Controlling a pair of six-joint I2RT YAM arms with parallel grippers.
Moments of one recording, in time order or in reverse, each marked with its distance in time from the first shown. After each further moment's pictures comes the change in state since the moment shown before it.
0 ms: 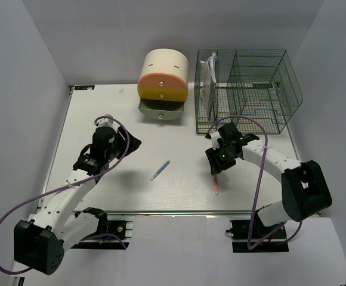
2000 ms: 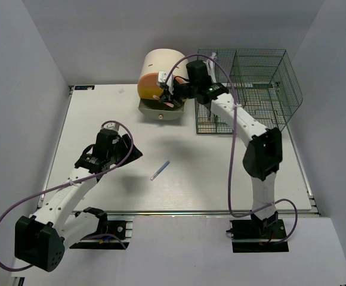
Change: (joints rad) left arm -0.007 0.028 0.005 -0.175 0.068 0.069; right arm 0.117 0.507 1.019 0.227 -0.482 -0.660
